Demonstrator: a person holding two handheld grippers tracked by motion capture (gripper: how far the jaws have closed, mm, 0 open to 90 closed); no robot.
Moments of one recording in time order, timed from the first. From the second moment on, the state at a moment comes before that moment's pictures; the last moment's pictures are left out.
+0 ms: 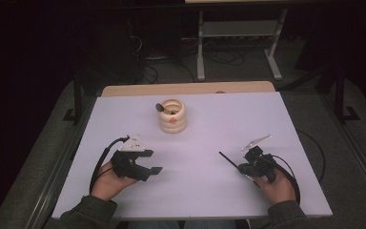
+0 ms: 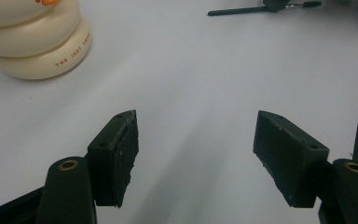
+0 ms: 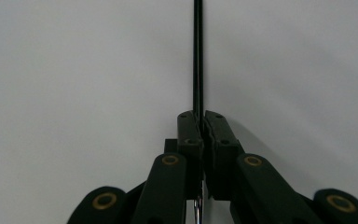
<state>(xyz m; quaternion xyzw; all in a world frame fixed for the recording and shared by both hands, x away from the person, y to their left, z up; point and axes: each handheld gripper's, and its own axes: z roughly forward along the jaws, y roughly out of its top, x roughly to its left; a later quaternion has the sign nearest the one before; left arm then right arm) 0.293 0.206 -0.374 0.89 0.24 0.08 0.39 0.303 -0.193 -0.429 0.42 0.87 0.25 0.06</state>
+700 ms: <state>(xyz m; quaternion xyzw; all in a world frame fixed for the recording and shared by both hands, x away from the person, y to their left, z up) 0.302 0.188 -0.361 0.90 0.21 0.07 0.38 0.300 -0.185 -0.407 0.37 0.88 0.29 0.04</state>
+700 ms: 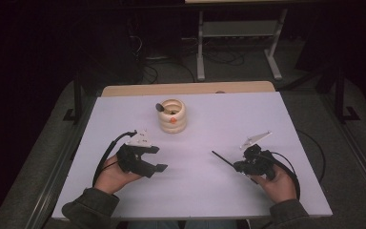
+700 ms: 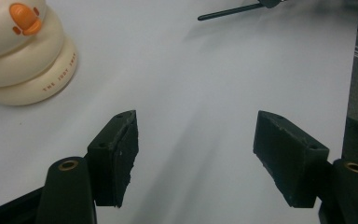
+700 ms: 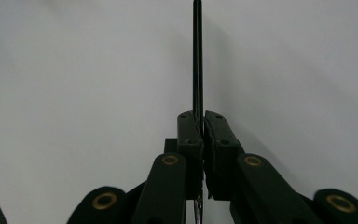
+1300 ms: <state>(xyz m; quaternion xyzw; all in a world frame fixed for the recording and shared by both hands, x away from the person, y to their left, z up) 0.311 0.173 -0.354 0.91 0.18 0.05 0.36 0.295 -0.160 -0.382 0.29 0.90 0.32 0.02</state>
